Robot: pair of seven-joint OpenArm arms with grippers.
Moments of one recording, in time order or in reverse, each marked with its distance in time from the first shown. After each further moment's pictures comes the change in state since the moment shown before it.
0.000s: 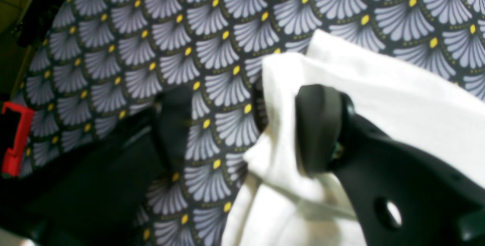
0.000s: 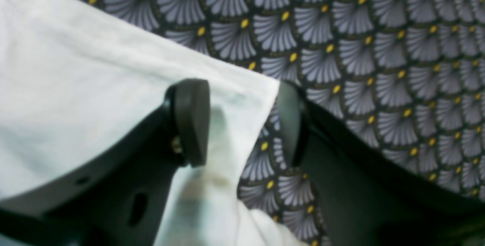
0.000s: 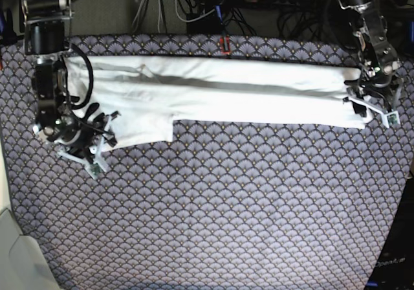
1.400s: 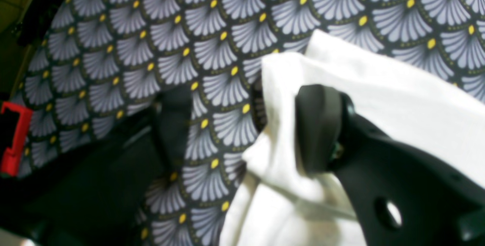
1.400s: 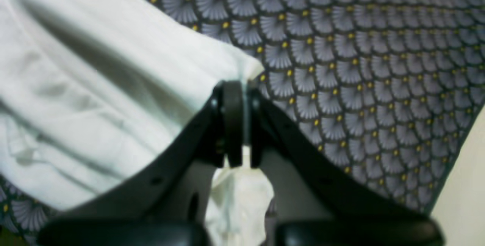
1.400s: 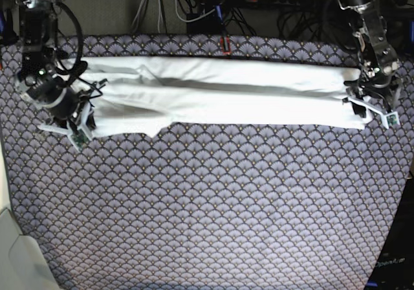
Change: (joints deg) left arm -0.2 0.2 0.0 0.0 0.0 0.0 0.2; right arm -20.4 0.5 9.1 29.7 -0.5 0.0 -3.1
